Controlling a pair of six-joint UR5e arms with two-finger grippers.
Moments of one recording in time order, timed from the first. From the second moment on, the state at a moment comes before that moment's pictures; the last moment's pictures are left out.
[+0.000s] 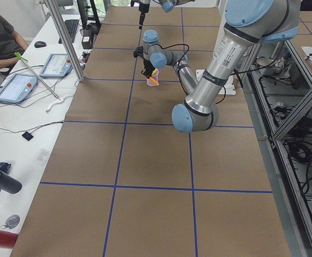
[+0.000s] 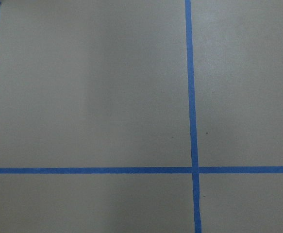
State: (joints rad) left arm -0.65 -2.19 -1.80 -1.68 -1.99 -0.52; right arm 1.00 -1.30 1.90 -1.36 2.13 0.95
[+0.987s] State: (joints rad) left arm -0.46 -2.20 -1.79 -2.03 -1.48 -0.75; right arm 1.01 -1.30 1.89 -1.36 2.13 0.95
